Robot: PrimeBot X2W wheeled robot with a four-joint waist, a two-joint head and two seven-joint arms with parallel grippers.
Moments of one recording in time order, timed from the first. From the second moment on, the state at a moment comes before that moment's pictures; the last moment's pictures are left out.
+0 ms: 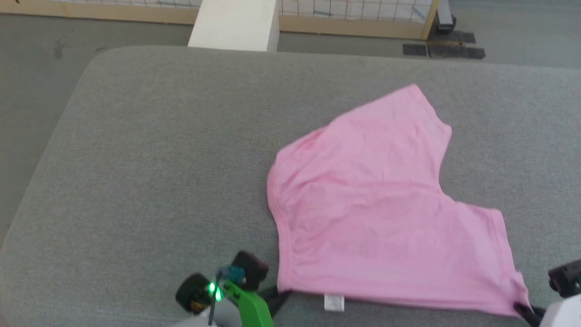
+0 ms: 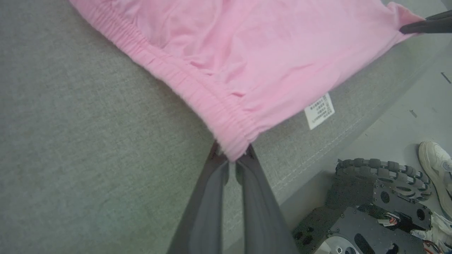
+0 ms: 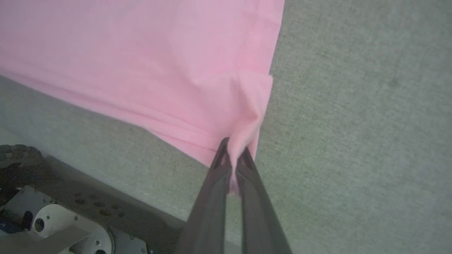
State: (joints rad) left arm -0.50 0.52 -1.28 0.21 -0.96 0.08 -0.02; right arm 0.06 -0.70 0.29 0.22 0.63 0.13 0.34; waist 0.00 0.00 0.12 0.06
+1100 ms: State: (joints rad) left arm -0.76 0.51 -1.17 -0.03 -0.85 0.09 0.03; right arm -0.45 -0.69 0.09 0.02 0.48 0.13 0.53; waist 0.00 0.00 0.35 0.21
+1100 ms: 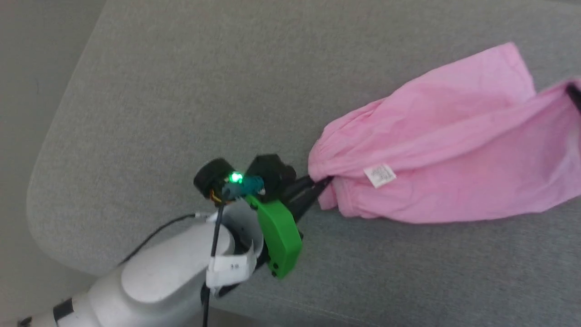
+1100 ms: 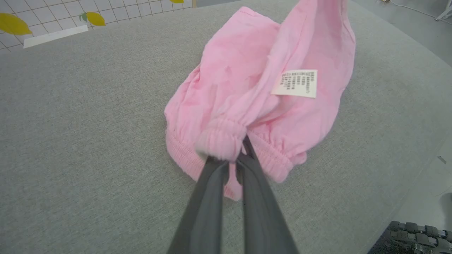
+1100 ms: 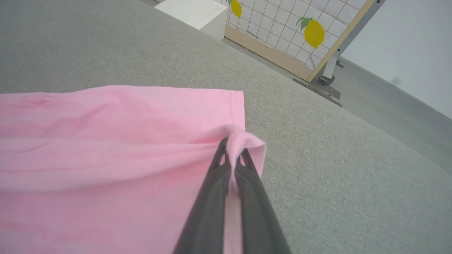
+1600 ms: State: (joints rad) left arm -0.86 0.43 -1.12 0.13 -0.86 0.02 -0.02; right arm -0.82 -0.66 0.25 0.35 0.30 0.13 0.55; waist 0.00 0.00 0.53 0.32
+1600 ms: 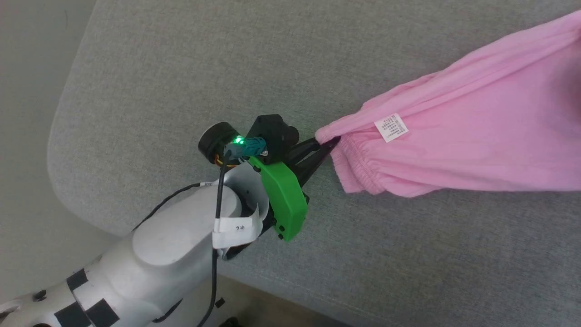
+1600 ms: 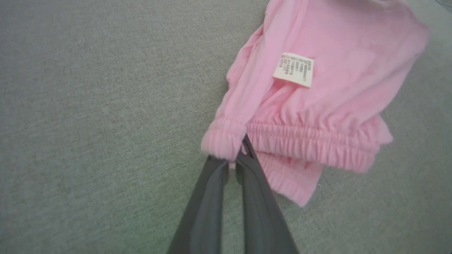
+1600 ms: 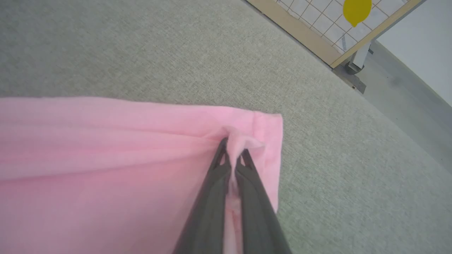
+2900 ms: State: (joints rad) left arm -0.44 0.45 -0.64 0.08 -0.63 0.23 -0.26; right arm -0.40 -0.59 0.13 0.38 0.49 0.13 -0.04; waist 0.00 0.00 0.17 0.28
